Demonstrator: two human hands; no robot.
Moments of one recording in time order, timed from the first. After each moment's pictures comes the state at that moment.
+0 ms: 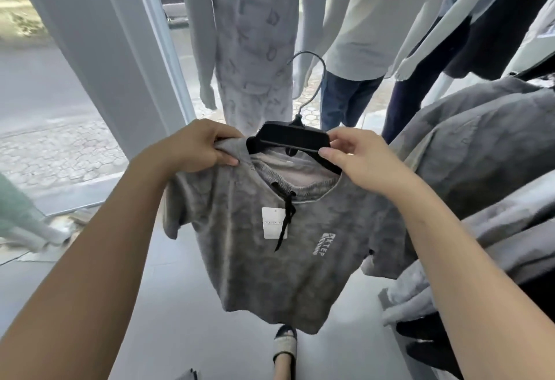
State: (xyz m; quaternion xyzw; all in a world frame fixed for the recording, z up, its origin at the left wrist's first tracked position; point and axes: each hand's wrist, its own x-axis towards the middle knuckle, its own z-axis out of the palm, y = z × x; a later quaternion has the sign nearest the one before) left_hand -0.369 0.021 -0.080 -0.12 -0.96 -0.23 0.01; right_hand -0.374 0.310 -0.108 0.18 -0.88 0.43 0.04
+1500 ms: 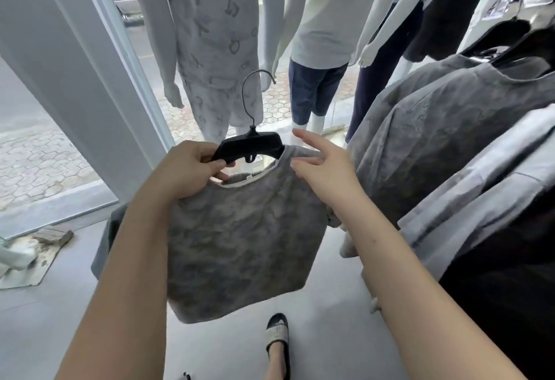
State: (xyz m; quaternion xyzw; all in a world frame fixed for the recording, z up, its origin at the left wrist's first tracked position) left_hand -0.331 0.069 -0.107 -0.02 -0.92 -0.39 -0.02; right_hand -0.333 0.298 -0.145 0.00 -0.78 0.63 0.01
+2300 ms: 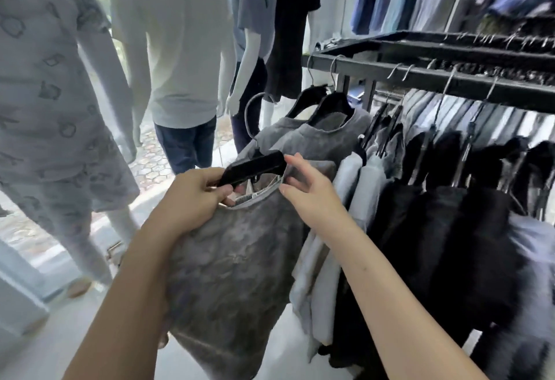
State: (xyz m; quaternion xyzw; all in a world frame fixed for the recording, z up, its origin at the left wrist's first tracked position) left_hand -0.421 0.276 -0.064 -0.28 -0.85 -0.44 -0.06; right_hand -0.338 0.467 -0.097 -0.09 -0.73 0.66 0.16
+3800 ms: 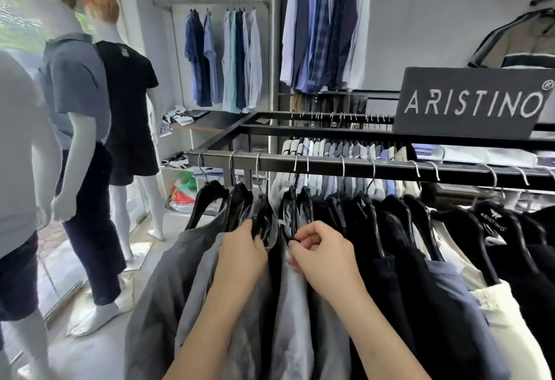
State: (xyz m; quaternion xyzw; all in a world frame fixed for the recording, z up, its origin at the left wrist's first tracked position) left_hand -0.479 0.507 -0.075 -0.46 -0.80 -0.37 0.02; right_hand -0.340 0.533 -0.060 -0.44 -0.67 0.42 0.43
